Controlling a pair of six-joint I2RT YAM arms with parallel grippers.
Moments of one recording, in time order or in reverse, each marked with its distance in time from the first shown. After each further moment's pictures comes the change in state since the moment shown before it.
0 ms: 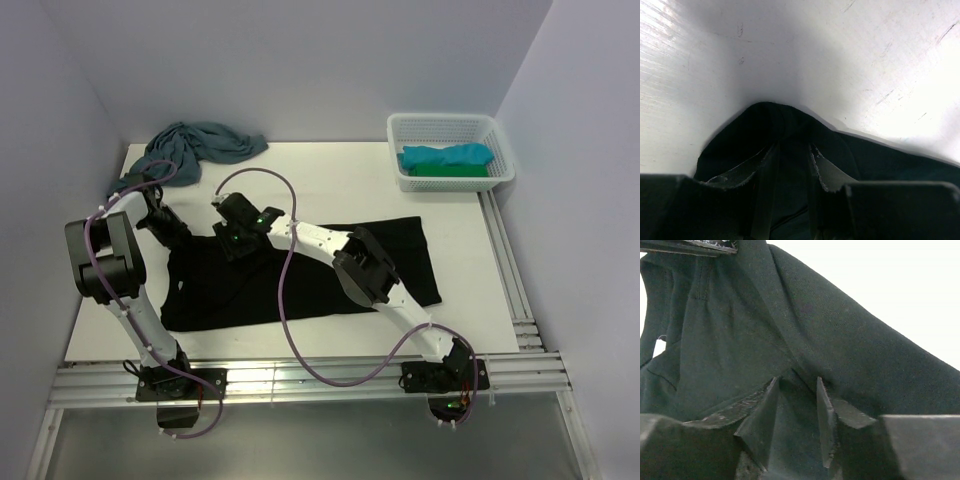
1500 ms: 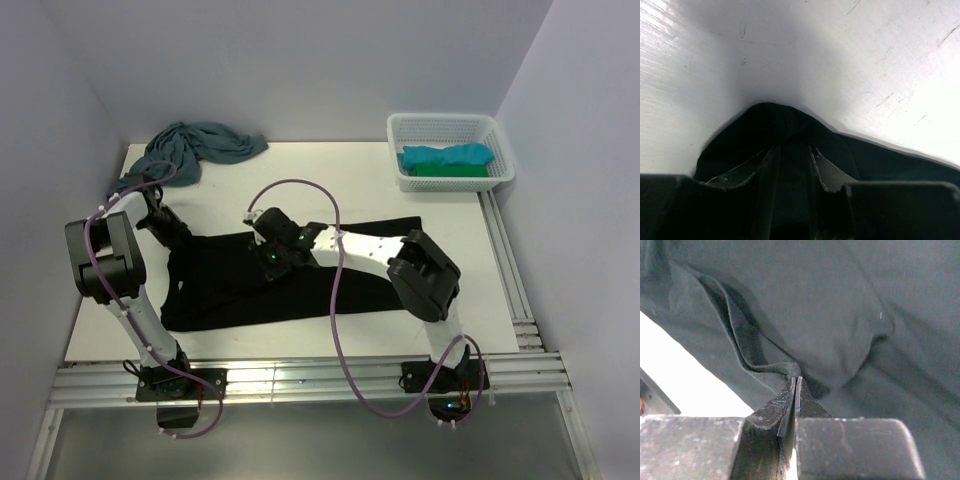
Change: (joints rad) left arm -0.005 0.004 -0.004 0.008 -0.003 -0.014; right arm 0.011 -0.522 -0.697 0.137 -0.035 -0.021
